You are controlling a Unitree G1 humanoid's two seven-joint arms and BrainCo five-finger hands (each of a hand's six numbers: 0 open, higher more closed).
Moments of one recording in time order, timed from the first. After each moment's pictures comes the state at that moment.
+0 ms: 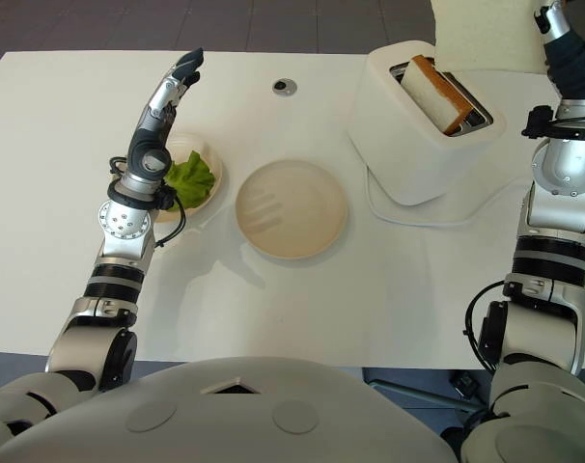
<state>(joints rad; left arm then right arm) -0.30 0.26 0.00 0.38 0.07 -0.95 -0.20 -0.41 -0.65 -0.29 0.23 0.01 -0.63 -0.04</state>
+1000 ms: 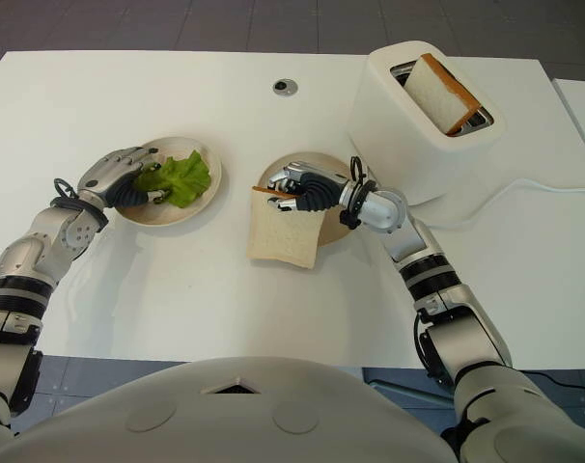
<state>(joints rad) -0.24 0.73 -0.16 0.48 0.88 -0.34 0.01 -0.36 -0.42 0.36 0.32 -0.20 -0.56 0.56</state>
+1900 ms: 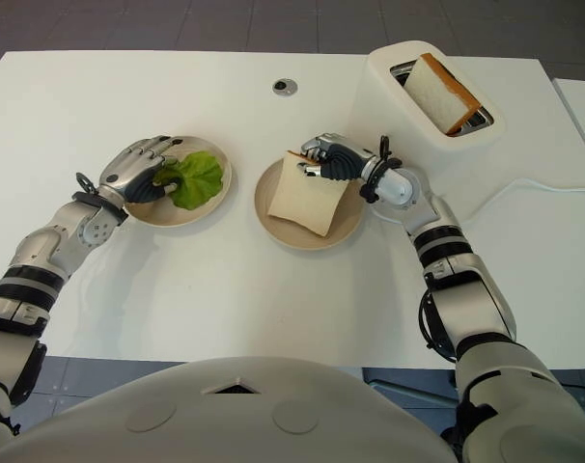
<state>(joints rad) -0.28 0.73 -0.28 0.47 0.82 -0.42 0.20 -0.51 -0.45 0.31 0.66 -0.35 -0.66 0.43</state>
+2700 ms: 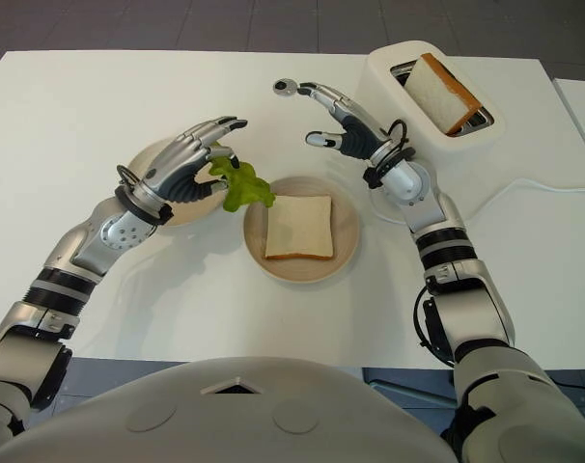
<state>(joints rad) -0.26 0.57 -0.32 0.20 0.60 -0.66 0.11 -0.51 -0.43 0.16 0.52 -0.35 -0.61 0.14</state>
